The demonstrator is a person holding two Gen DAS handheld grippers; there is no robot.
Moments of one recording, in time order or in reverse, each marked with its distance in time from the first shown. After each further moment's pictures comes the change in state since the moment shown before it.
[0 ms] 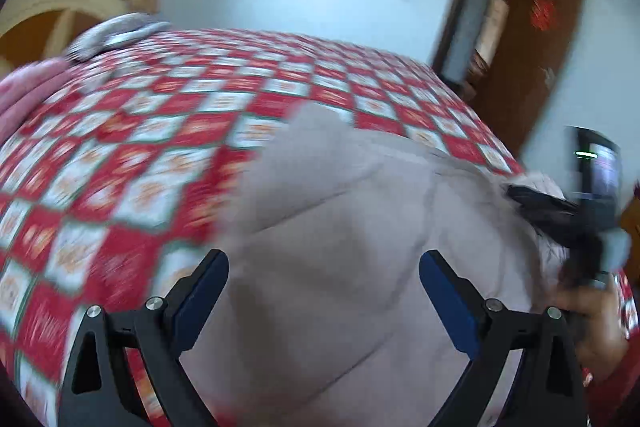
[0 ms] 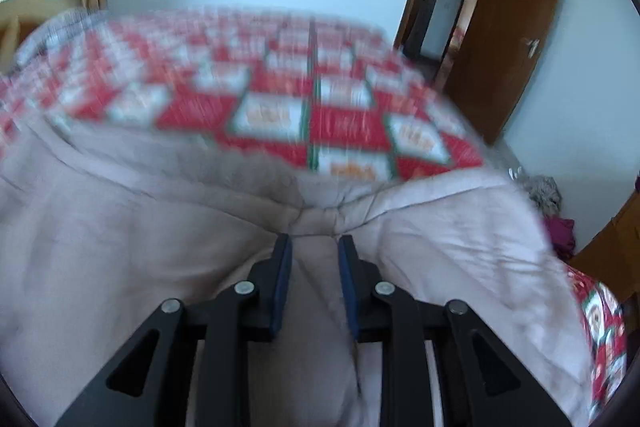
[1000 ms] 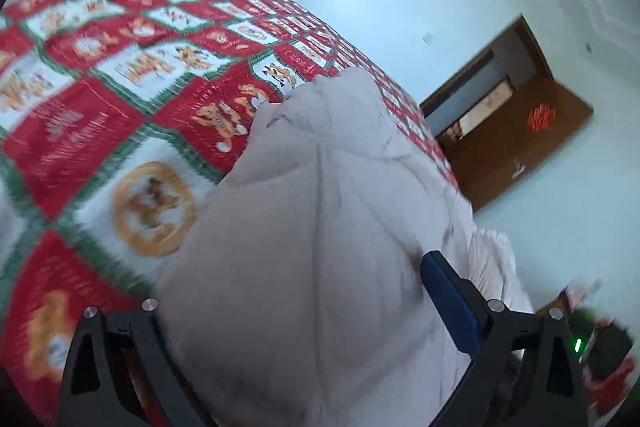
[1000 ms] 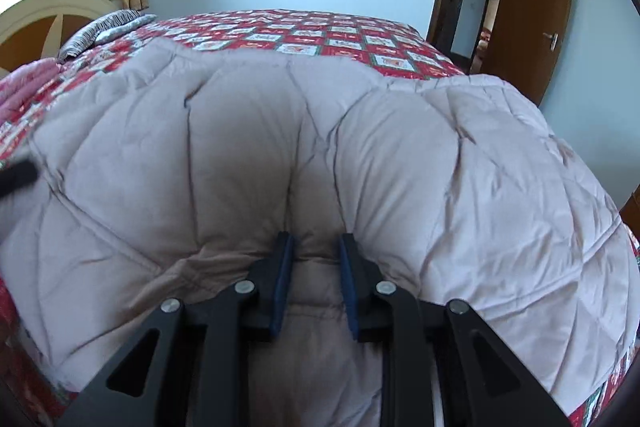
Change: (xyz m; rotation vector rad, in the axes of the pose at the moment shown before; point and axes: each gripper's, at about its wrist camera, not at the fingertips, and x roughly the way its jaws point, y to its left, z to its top) left arm 0.058 0.049 -0.038 -0.423 0.036 -0.288; right arm -0.038 0.057 -0.100 -0.052 0.080 0.045
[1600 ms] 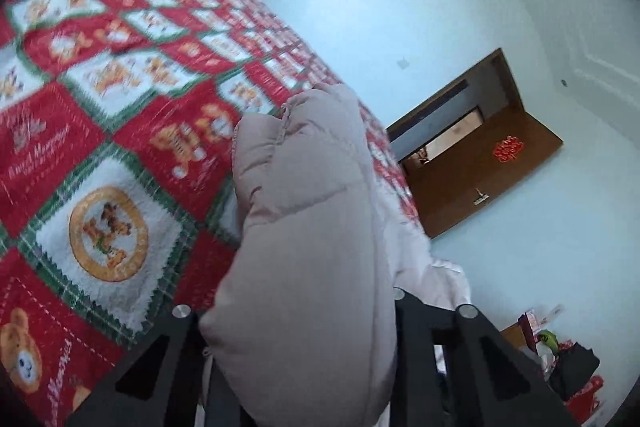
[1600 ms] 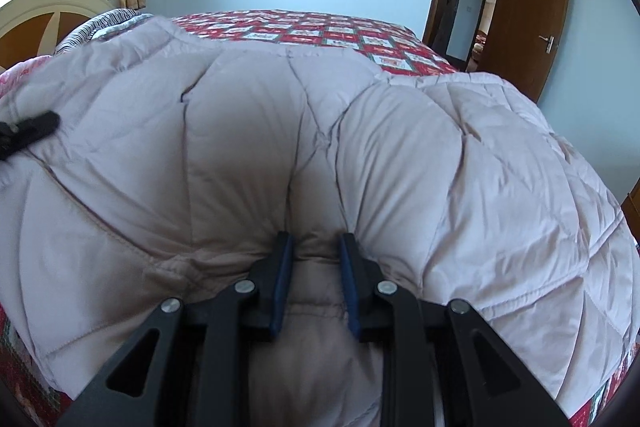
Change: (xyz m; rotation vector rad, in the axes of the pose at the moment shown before) left arm -0.021 -0.021 0.008 -0.028 -0.070 -0.151; right arm 0.000 -0.001 -0.003 0.017 0.012 0.005
